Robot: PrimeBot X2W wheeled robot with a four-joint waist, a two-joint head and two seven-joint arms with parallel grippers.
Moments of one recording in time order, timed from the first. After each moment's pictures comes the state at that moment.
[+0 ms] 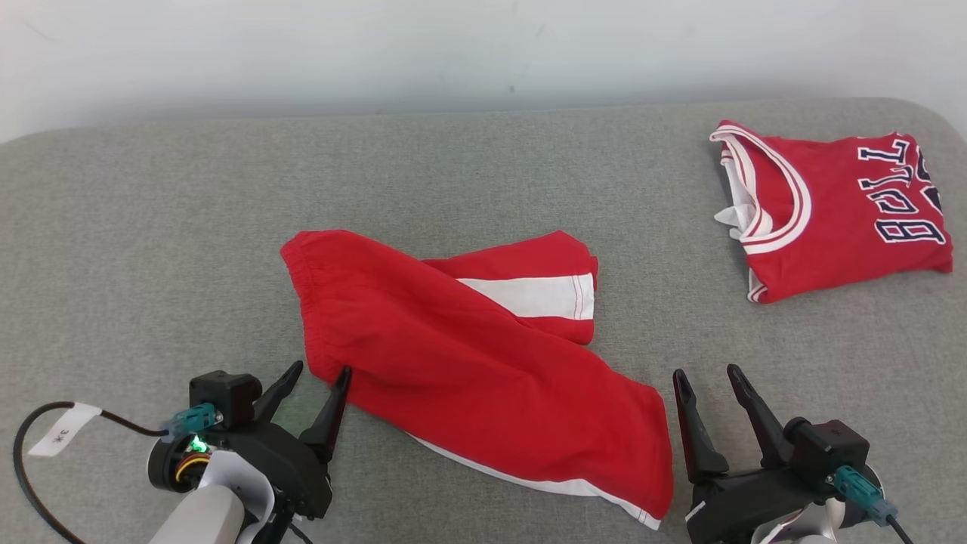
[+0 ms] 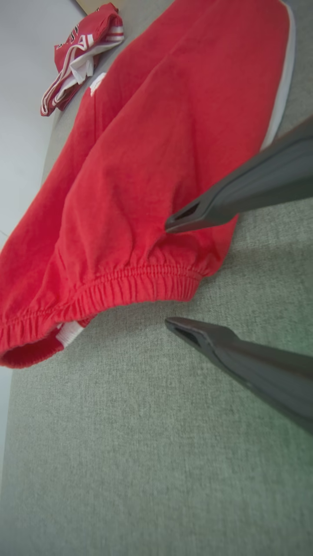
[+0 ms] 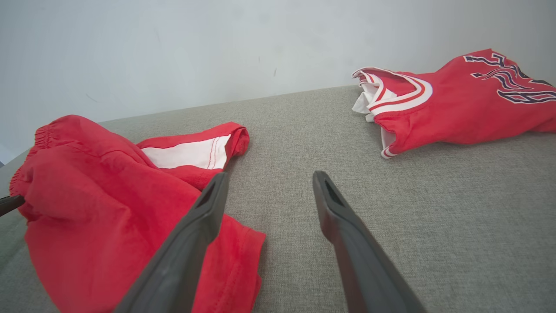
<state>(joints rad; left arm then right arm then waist) -0.54 0.22 -0.46 0.57 -0.55 -0.07 -0.11 -0.13 -0.12 0.25 0.17 0.22 0.13 -0.18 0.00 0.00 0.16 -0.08</state>
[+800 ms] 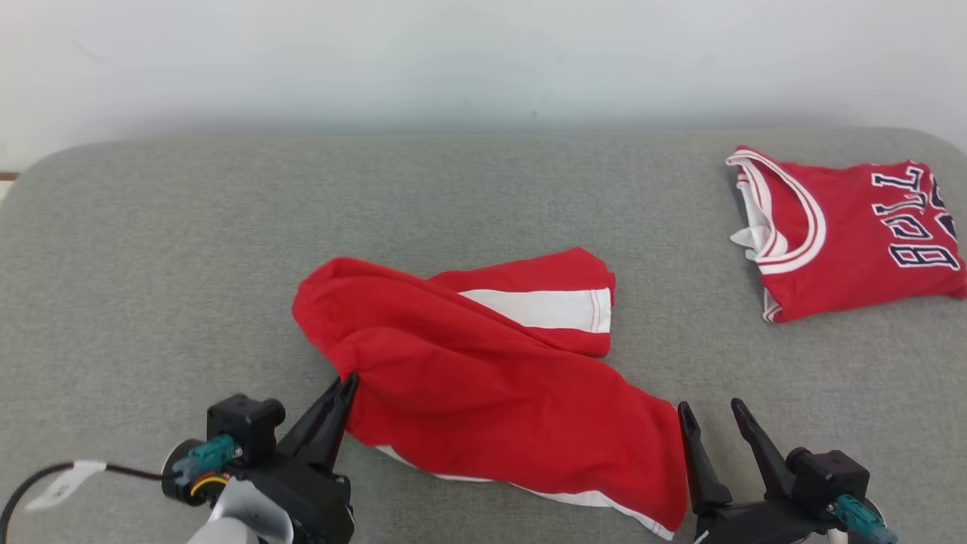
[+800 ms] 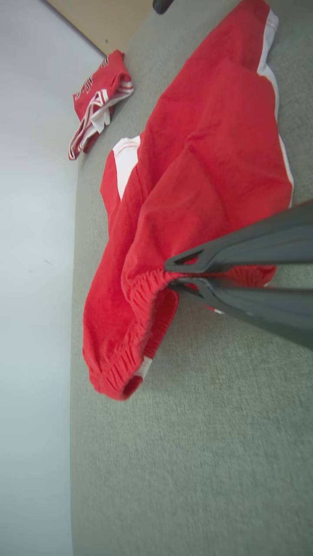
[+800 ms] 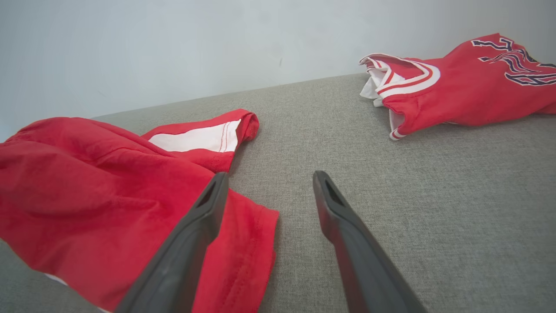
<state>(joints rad) -0.41 0.28 -0.50 0.25 -0.52 0.01 -0.08 -0.07 -0.11 0.23 0.17 0.22 0.13 -0.17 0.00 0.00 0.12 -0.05</state>
